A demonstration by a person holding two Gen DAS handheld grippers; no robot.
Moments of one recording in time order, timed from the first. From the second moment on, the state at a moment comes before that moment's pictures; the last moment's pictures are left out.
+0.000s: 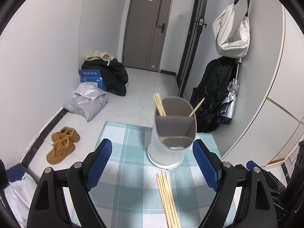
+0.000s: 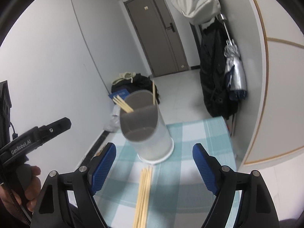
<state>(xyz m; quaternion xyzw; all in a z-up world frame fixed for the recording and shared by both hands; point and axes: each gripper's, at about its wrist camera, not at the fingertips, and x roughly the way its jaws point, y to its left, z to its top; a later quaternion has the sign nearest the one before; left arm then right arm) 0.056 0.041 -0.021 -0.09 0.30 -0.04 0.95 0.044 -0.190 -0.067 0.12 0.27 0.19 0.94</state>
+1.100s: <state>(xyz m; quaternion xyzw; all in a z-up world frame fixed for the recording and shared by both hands) 0.113 0.088 -0.115 -0.18 0.40 -0.02 0.90 0.111 -0.141 -0.169 0.02 0.45 0.20 0.87</state>
